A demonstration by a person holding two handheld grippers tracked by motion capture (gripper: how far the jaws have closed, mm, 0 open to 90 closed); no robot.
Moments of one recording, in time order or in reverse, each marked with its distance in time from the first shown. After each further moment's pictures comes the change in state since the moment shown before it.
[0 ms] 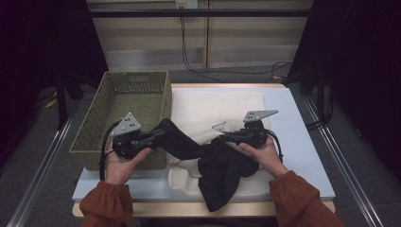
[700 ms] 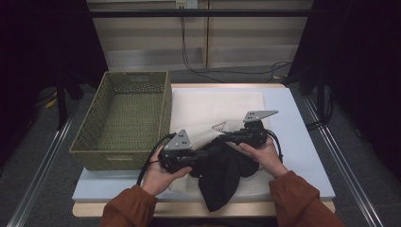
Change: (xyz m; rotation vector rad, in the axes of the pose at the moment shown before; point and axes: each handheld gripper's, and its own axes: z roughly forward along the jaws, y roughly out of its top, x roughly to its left) left arm -0.072 -0.005 0.087 0.154 -0.262 0.118; right arm 0.000 0.000 0.001 -0.003 0.000 -0.002
